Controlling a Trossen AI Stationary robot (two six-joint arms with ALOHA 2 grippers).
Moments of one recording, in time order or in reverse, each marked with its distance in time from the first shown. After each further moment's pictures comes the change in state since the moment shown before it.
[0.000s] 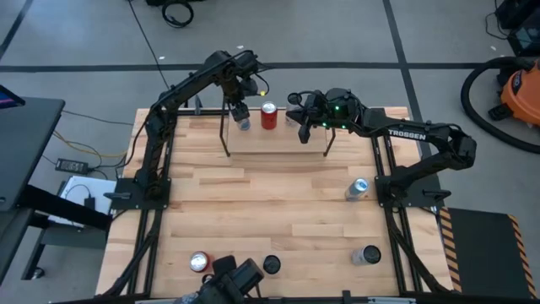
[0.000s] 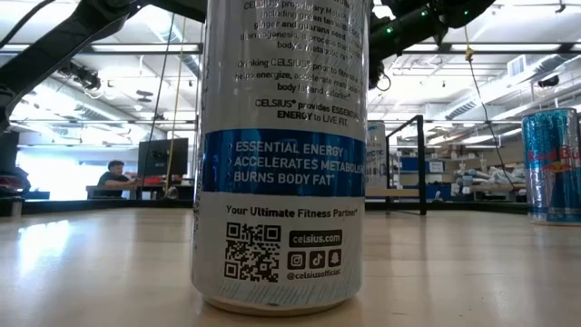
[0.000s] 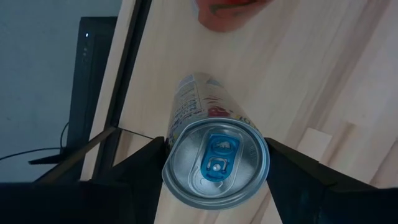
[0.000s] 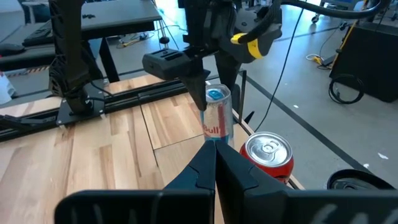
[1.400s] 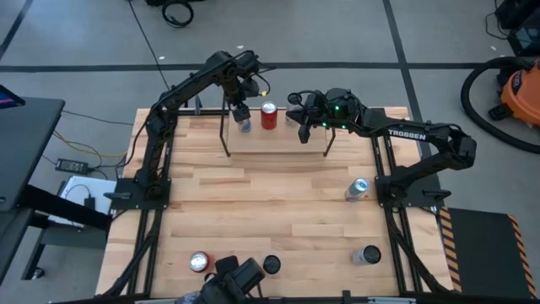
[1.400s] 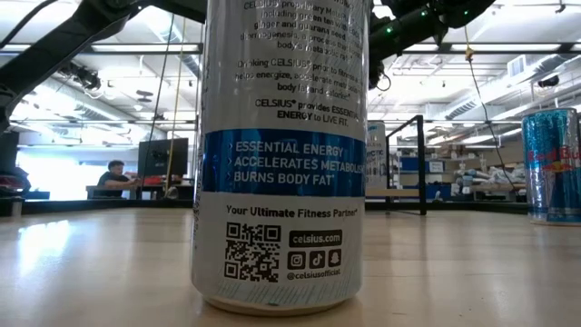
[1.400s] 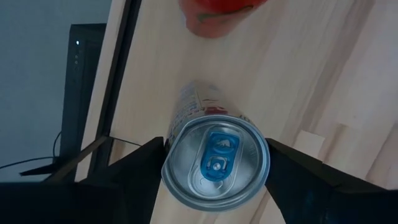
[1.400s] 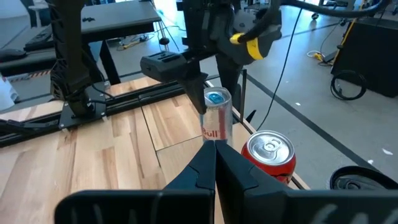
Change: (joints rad) left arm 0.000 0.008 0.000 0.008 0.034 0.020; right arm 0.000 0.000 0.000 0.000 0.000 0.026
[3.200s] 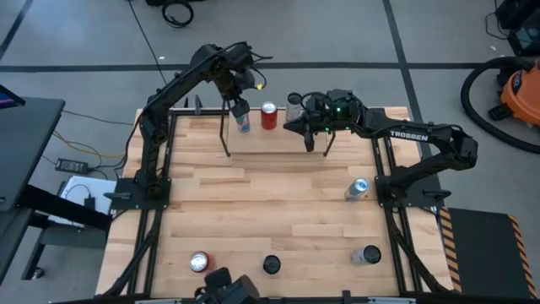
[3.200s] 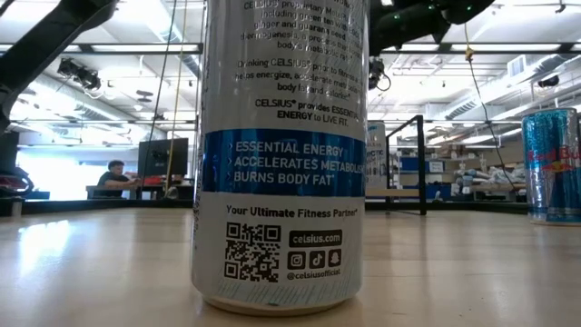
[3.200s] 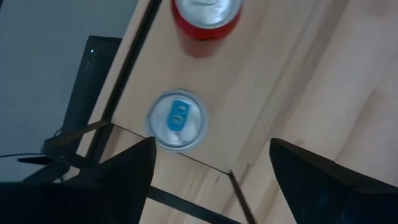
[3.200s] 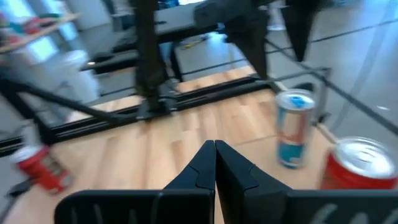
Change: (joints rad) left arm -0.051 -0.090 0.124 -0.091 0.003 -0.178; right arm 0.023 -0.018 0.000 -0.004 -0.259 0.053
